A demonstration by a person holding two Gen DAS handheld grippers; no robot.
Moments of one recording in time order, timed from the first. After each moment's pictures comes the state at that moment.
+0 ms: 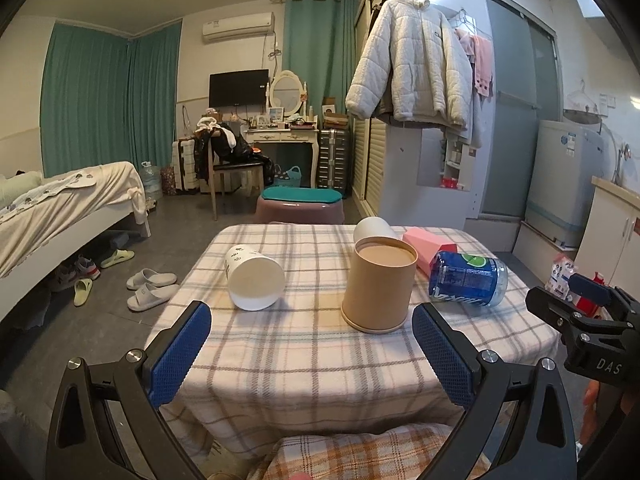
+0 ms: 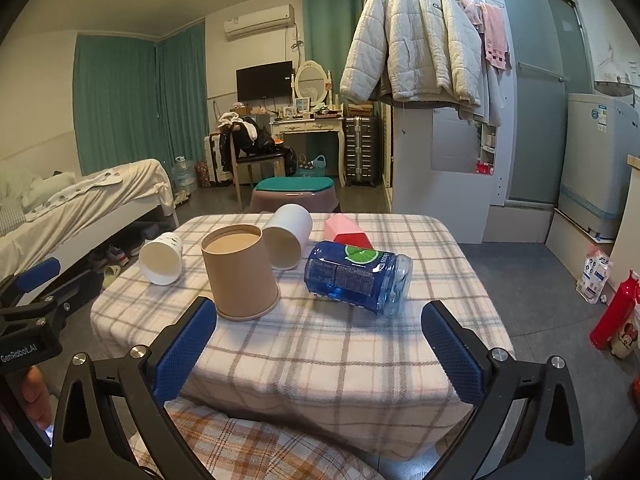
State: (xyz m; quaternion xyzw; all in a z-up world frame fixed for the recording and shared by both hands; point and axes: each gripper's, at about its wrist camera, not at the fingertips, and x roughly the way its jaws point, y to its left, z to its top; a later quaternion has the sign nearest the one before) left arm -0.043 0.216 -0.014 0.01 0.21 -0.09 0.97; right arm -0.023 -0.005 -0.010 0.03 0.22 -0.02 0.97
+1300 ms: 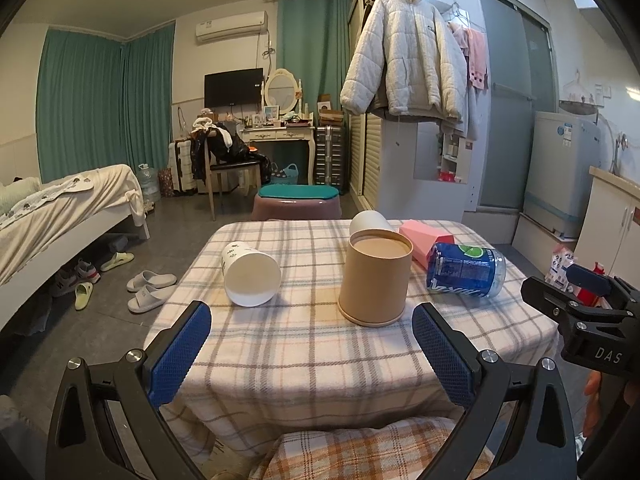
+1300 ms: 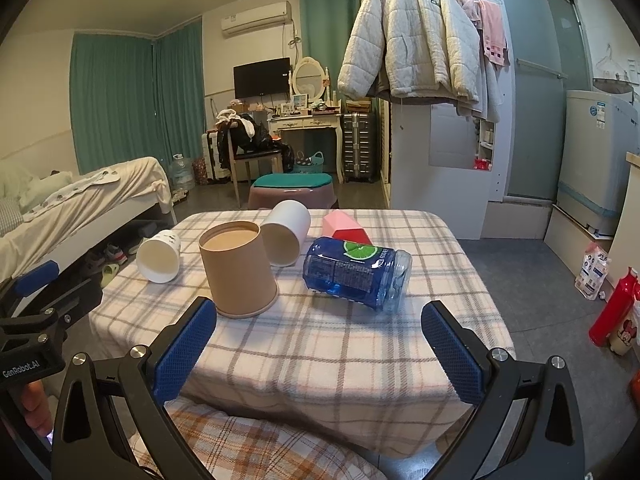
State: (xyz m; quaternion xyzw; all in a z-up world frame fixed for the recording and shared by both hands) left arm -0.047 0.216 -0.017 0.01 0.21 -0.10 0.97; right arm -0.024 -0.004 -0.011 0.03 0.23 -0.02 0.97
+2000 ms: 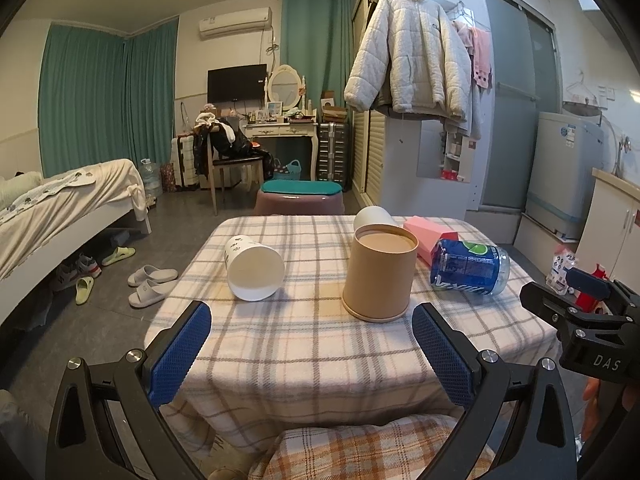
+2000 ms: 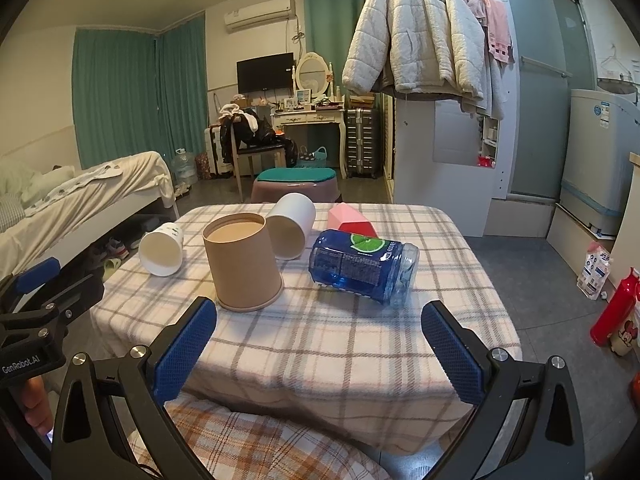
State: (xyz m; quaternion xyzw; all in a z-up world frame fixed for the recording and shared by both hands) left arm -0.048 0.220 -0.020 0.01 0.22 -0.10 0.97; right arm -0.021 0.002 -0.016 0.03 0.24 -0.02 0.97
